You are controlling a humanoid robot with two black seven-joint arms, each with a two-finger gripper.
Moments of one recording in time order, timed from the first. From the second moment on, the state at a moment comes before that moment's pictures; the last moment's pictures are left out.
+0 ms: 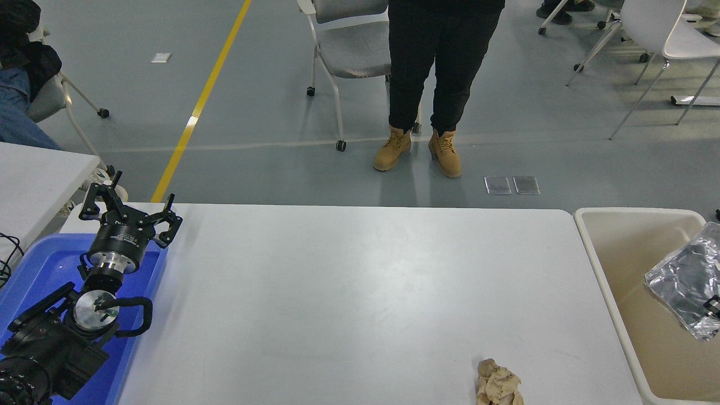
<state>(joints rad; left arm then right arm) -0.55 0.37 -0.86 -0.44 -0.20 -0.59 -0.43 0.58 -0.54 -0.48 0.04 -0.22 0.09 0.41</state>
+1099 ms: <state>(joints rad) -0.55 0.37 -0.86 -0.44 -0.20 -0.59 -0.43 0.69 -0.62 -0.30 0.06 -0.21 0.02 0.41</state>
